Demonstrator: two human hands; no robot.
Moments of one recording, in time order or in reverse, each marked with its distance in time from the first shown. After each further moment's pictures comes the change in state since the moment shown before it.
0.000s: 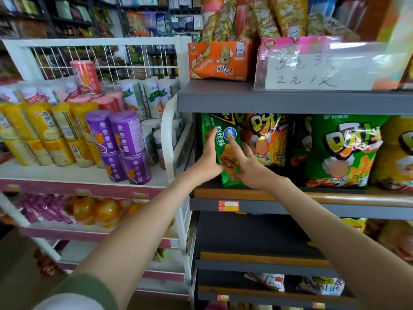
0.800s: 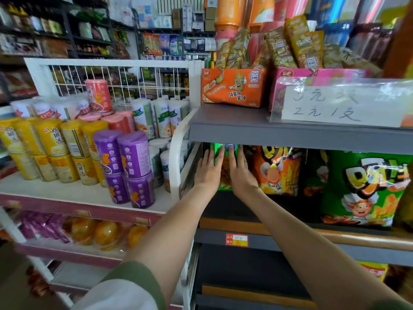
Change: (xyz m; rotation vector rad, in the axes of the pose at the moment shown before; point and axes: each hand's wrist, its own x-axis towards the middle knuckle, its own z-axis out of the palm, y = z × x) left_hand 0.060 -0.028 -0.011 1.007 0.104 -0.087; right_hand 0.106 0.018 0.036 -0.453 0.305 0.068
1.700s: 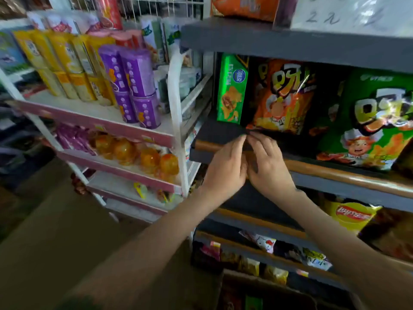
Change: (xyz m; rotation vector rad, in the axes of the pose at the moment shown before) left_hand -0.170 0.092 0.021 -0.441 0.379 0.104; right_hand -0.169 0.046 -0.033 0.264 0.245 -0.383
